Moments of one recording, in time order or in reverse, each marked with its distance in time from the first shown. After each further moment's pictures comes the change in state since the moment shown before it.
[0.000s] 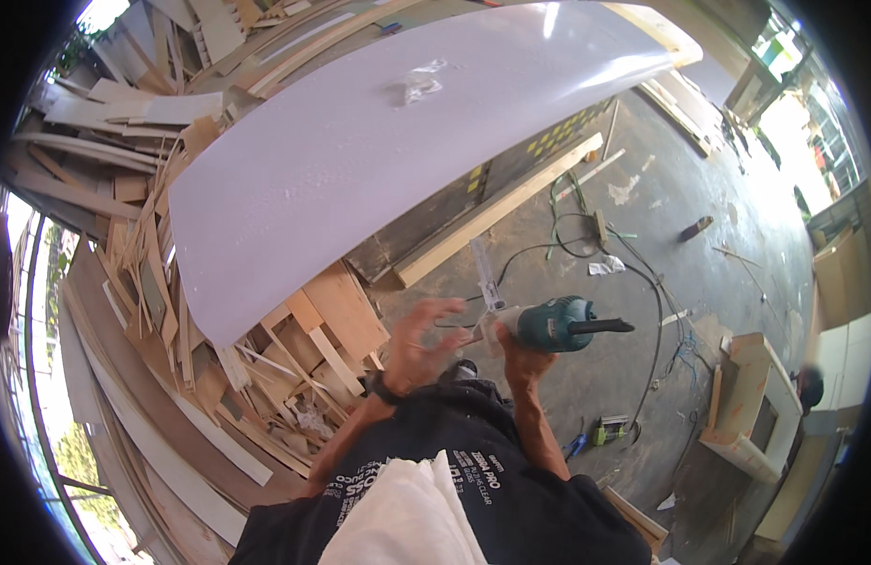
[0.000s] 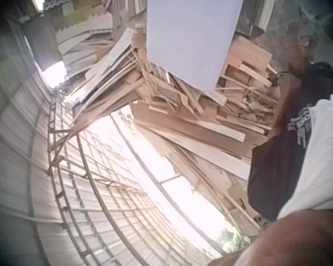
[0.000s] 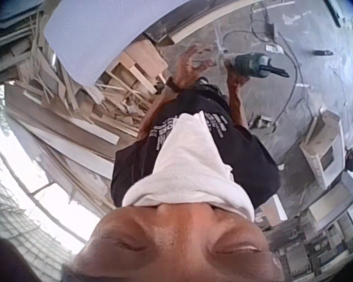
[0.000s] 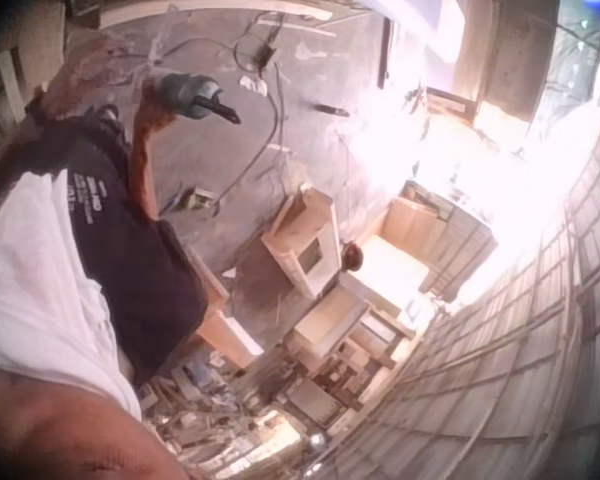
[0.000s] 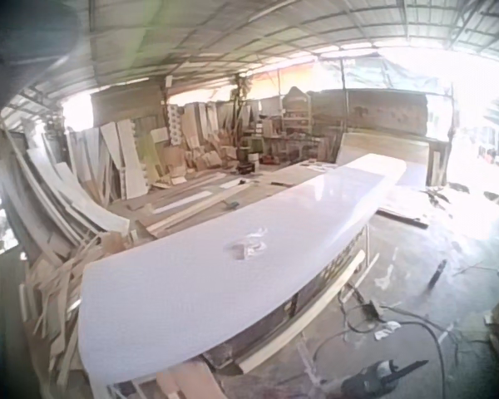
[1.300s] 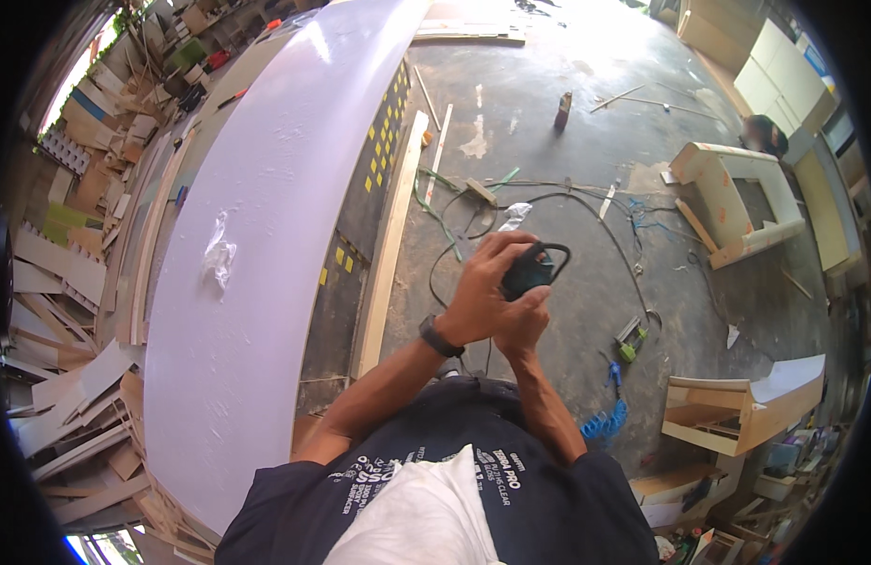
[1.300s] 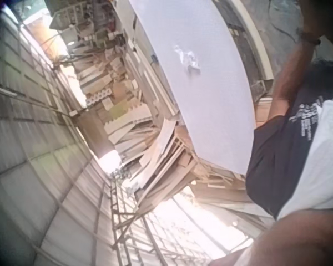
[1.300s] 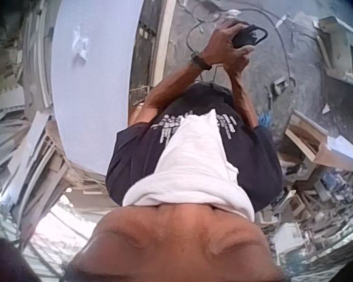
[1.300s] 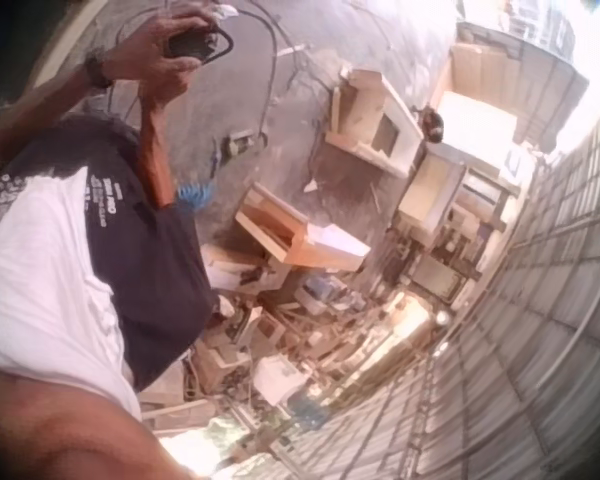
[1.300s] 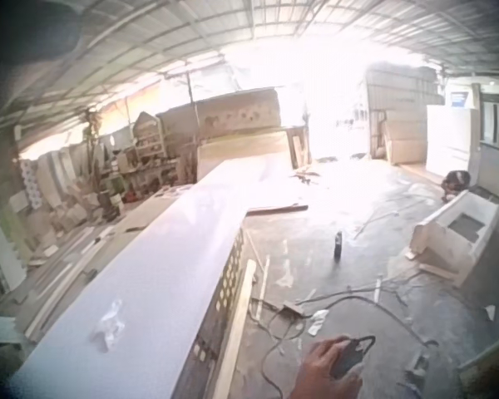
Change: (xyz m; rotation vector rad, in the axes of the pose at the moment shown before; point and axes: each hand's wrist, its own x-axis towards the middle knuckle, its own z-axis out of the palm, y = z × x) left_hand 0.254 0.041 0.290 -0.242 -0.687 0.586; right_hand 0.191 0.054 -0.085 -0.381 0.575 0.038
